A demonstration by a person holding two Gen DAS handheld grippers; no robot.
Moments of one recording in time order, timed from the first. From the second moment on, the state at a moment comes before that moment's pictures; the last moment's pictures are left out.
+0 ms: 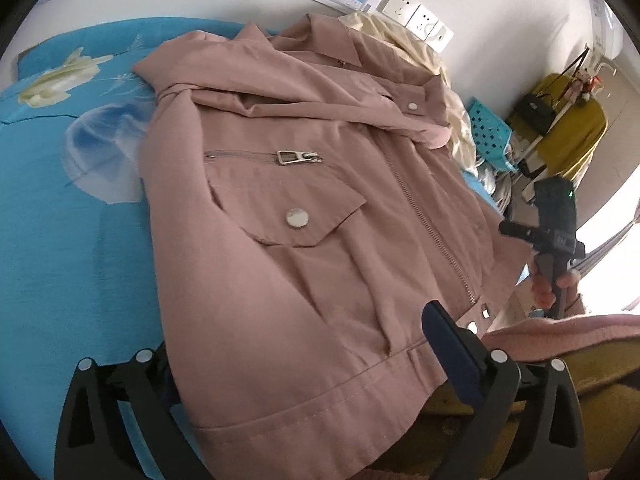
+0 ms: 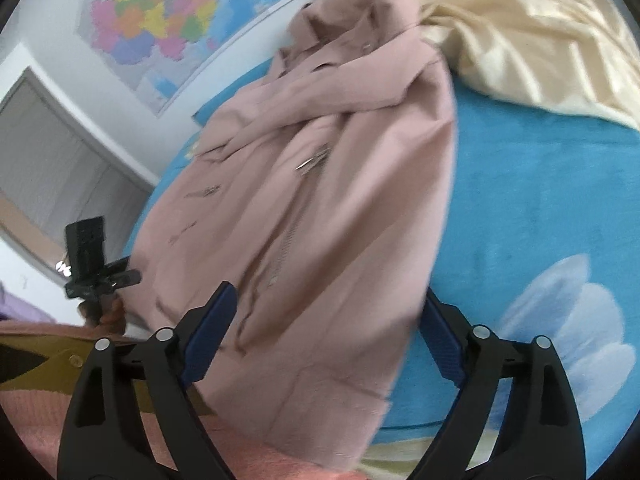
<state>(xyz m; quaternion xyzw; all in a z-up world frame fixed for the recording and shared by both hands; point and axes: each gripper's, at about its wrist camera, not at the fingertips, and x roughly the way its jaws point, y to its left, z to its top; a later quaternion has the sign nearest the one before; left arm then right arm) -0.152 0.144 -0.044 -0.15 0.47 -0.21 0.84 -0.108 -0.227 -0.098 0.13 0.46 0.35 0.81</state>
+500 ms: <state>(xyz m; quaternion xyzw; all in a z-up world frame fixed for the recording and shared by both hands) -0.176 0.181 0.019 -0.21 0.39 -0.17 0.88 -0.151 -0.226 -0.036 0.20 0.36 0.47 0.78</state>
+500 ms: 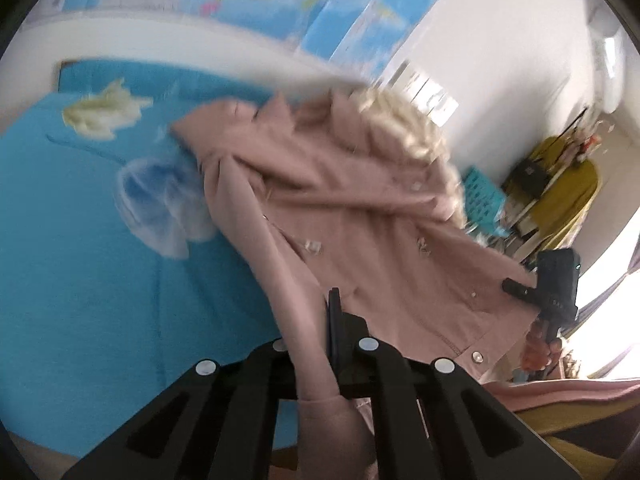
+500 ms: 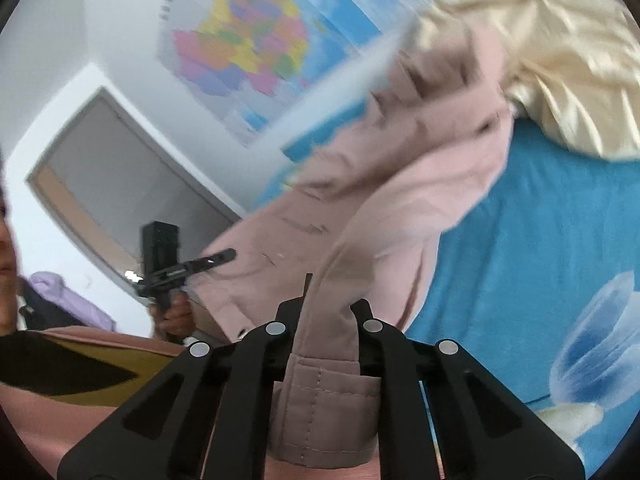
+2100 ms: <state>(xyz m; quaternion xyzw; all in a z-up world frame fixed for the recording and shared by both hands) -0.152 0.213 0.037 -0.27 0.41 -0.19 0.85 -0.112 -0.226 -0.012 0.26 0.35 0.45 0.78</state>
